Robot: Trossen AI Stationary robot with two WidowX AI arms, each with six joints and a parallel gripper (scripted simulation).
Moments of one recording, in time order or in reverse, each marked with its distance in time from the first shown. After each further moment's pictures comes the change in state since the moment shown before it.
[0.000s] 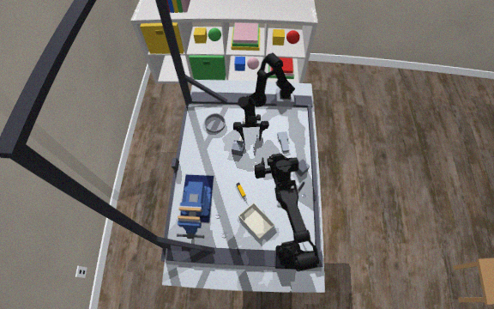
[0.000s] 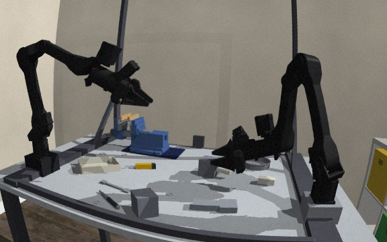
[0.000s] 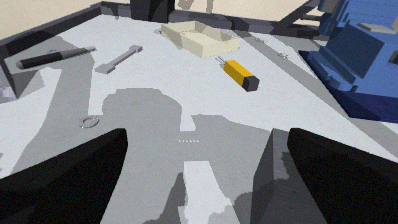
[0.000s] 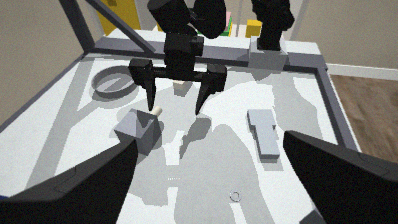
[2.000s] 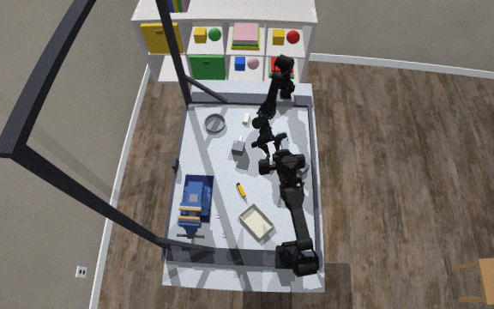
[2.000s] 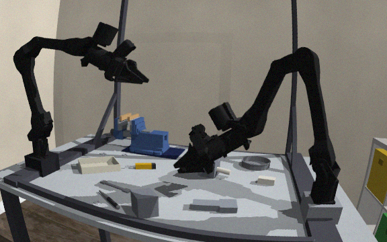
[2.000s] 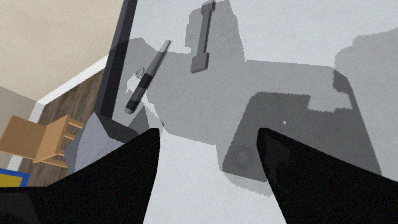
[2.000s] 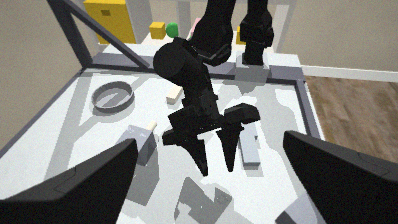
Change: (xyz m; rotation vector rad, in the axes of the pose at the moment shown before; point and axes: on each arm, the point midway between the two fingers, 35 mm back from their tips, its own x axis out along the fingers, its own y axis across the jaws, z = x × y) left arm 0.094 0.095 0.029 0.674 0.337 0.177; right arm -0.040 -0.014 0.049 0.014 0.001 -0.030
